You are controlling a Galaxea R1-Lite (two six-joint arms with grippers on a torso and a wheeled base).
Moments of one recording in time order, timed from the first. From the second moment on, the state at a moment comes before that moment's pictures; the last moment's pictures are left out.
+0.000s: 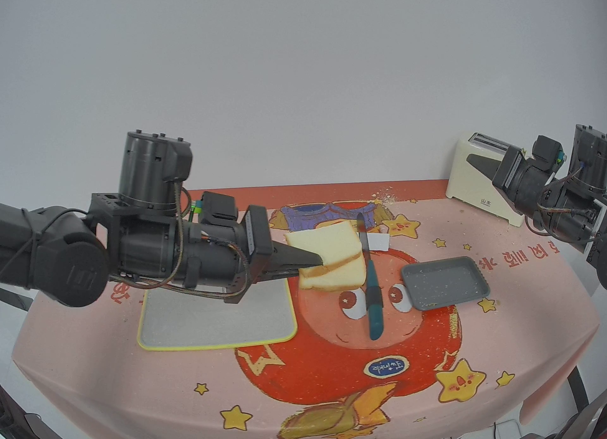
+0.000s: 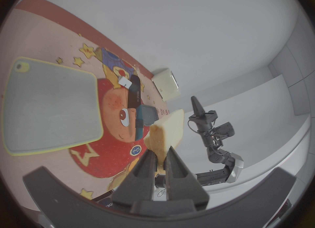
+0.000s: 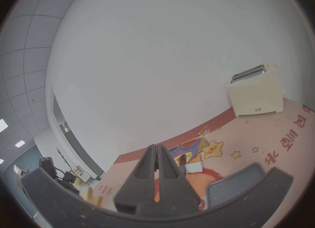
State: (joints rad) left arm -0.56 1.74 -1.02 -0.24 -0.63 -0.95; right arm 0.32 1.55 -0.76 -0.68 0.08 0.61
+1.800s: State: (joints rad) left arm -0.60 2.22 -1.31 -0.24 -0.64 -0.98; right arm 0.31 1.38 -0.62 -0.68 0.08 0.62
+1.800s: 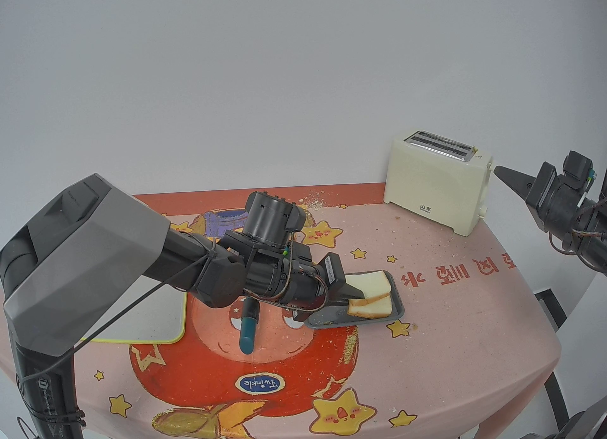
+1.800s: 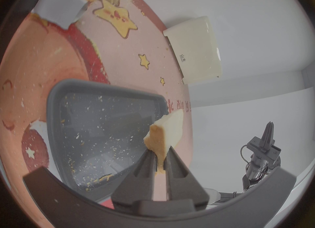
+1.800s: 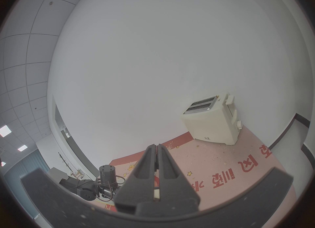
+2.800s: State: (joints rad) left arm -0.59 2.12 -1.40 0.03 -0.50 -1.00; right arm 0.31 1.38 -0.64 -0.69 0.08 0.62
